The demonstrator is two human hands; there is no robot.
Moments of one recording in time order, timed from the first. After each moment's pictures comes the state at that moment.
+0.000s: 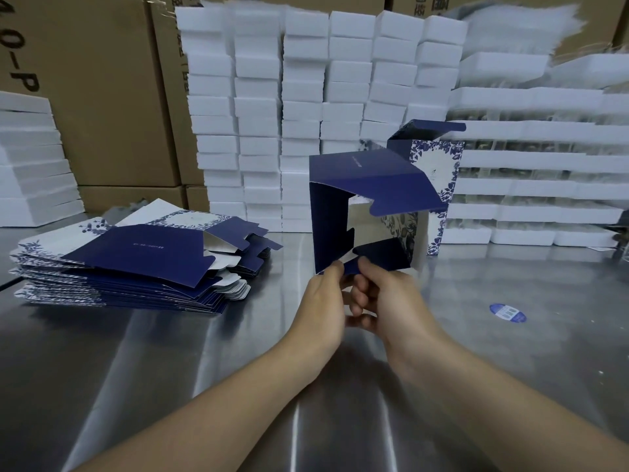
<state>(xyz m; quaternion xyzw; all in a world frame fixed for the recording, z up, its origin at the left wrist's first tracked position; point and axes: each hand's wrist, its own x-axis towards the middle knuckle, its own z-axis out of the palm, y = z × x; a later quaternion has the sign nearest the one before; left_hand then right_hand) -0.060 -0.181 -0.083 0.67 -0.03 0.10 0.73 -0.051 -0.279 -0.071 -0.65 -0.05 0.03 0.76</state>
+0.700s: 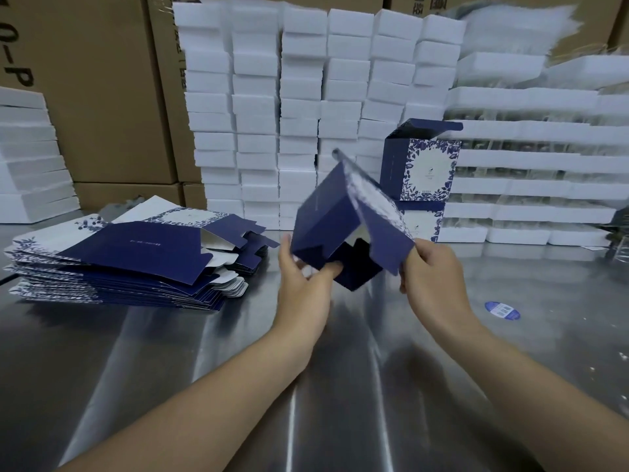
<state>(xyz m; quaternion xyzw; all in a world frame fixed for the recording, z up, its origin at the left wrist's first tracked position) -0.053 -0.167 -0.086 0.63 0.05 0.21 0.75 -0.012 -0.330 -0.068 -0.81 -0.09 -0.24 0.53</state>
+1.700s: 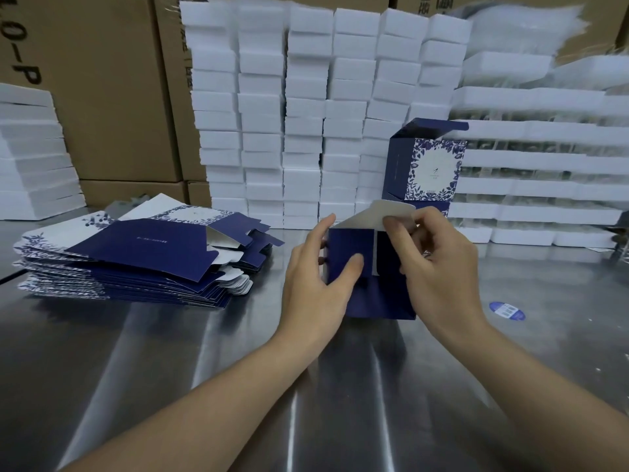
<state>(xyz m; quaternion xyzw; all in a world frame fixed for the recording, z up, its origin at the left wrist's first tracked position) -0.051 -0.165 -0.095 0.73 -0.07 0.31 0.61 -0.029 -0.320 -0.056 -0.73 -0.23 -0.40 0.50</state>
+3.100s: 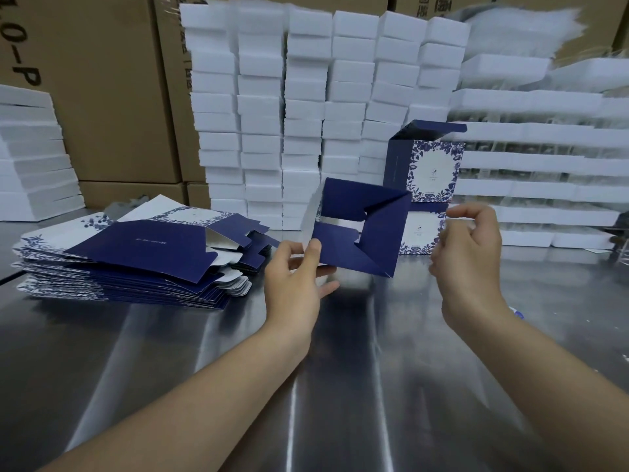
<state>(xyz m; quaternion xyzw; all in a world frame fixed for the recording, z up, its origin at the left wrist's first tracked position) -0.046 -0.157 -0.084 0.54 0.04 0.27 0.79 -0.006 -0.338 -0.045 -0.64 -0.03 -0.30 0.71</state>
